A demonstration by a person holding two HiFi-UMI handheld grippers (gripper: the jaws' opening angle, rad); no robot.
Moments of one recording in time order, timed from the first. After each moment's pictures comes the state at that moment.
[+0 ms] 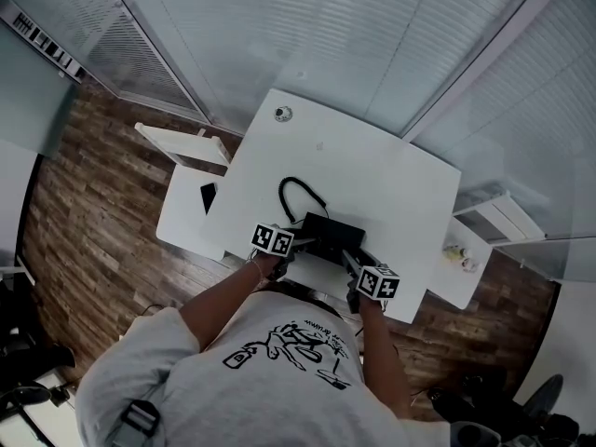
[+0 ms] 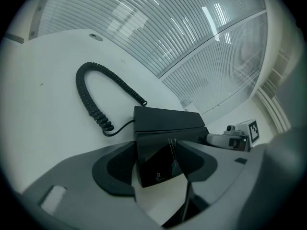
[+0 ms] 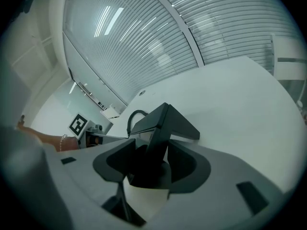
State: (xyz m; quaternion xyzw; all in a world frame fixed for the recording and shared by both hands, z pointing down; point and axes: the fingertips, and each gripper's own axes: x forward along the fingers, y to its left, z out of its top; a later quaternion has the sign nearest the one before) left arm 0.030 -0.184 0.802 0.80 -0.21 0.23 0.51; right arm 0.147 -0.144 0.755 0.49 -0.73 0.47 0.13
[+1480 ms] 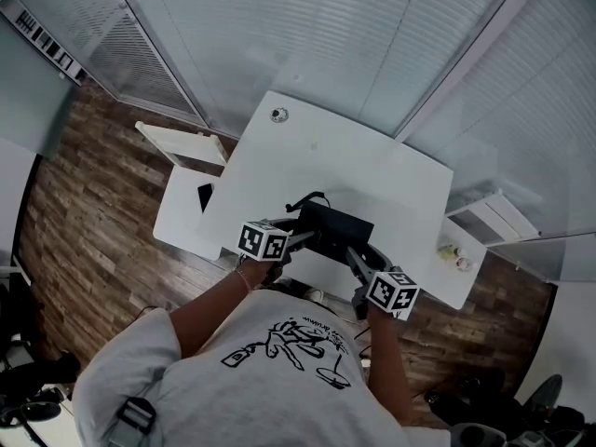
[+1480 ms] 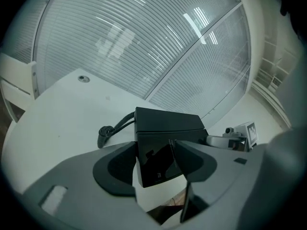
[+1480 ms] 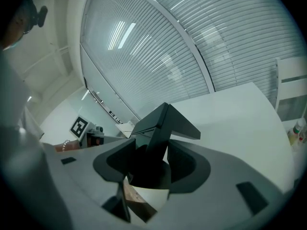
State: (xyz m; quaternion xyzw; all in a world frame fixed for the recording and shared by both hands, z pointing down) left arm 0.028 -0.185 0.671 0.84 -0.25 0.21 0.43; right arm 0.152 -0.138 0.636 0.48 -0.77 0.41 0.06
